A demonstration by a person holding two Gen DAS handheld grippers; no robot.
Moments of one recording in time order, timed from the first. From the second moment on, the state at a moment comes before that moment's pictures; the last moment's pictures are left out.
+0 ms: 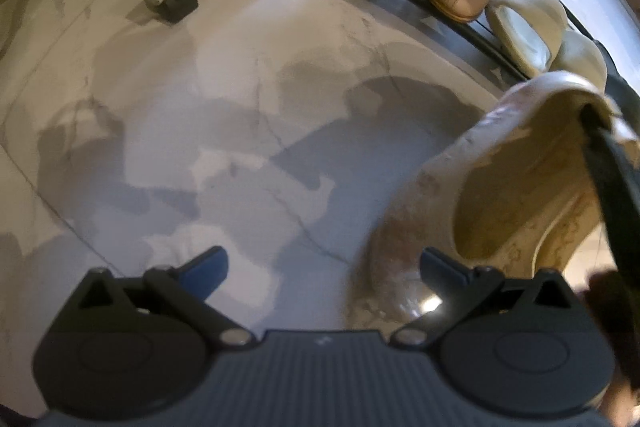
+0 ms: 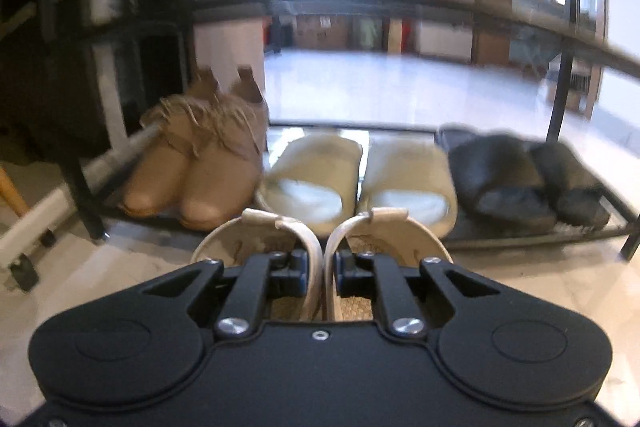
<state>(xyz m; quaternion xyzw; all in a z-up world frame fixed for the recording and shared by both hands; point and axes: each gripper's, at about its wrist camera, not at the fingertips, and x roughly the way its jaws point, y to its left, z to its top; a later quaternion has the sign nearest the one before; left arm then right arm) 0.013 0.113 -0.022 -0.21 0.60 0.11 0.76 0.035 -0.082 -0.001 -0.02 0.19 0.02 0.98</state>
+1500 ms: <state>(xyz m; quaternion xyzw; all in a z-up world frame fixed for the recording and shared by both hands) 0.007 0.103 -0.007 -0.25 0.60 0.07 0.76 0.248 0.033 0.173 -0.28 0.03 0.06 0.96</state>
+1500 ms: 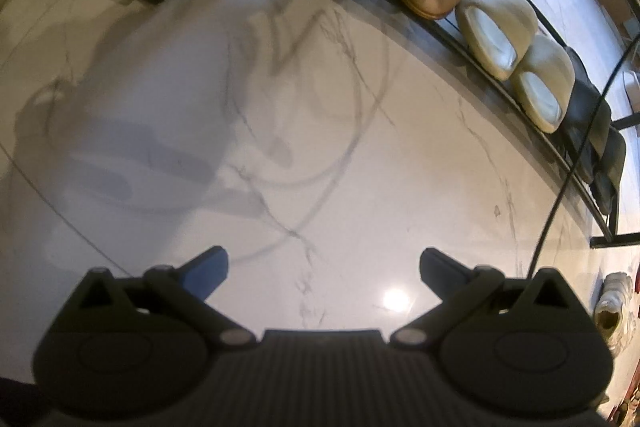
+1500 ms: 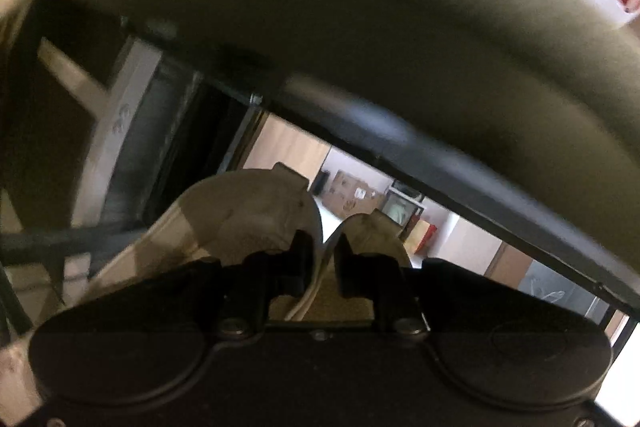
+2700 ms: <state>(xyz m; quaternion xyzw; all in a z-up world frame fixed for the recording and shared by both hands) 0.009 0.099 -0.017 -0.23 0.62 0.07 0.75 0.097 -0.028 0.196 -0.14 0.01 0.15 0.98</state>
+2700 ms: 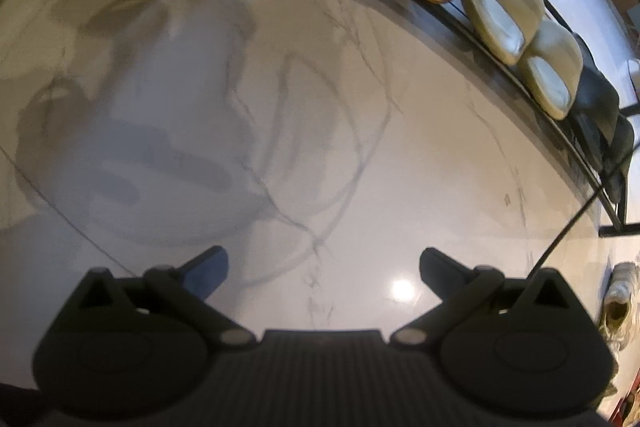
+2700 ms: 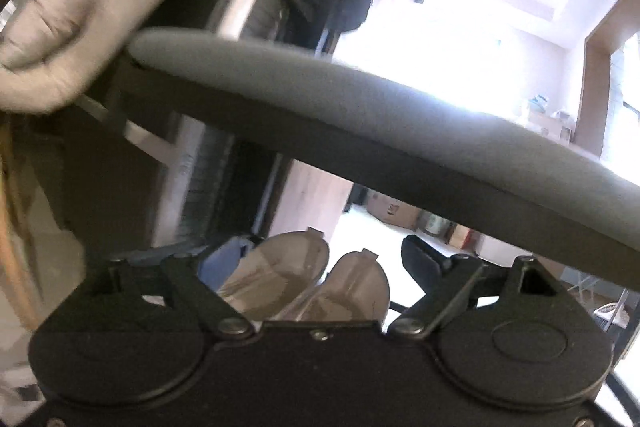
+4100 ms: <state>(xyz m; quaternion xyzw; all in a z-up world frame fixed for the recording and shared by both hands) 0.009 0.096 -0.022 -0.24 0.63 0.07 0.74 0.133 -0.028 0.120 0.02 0.13 0.07 0.99</state>
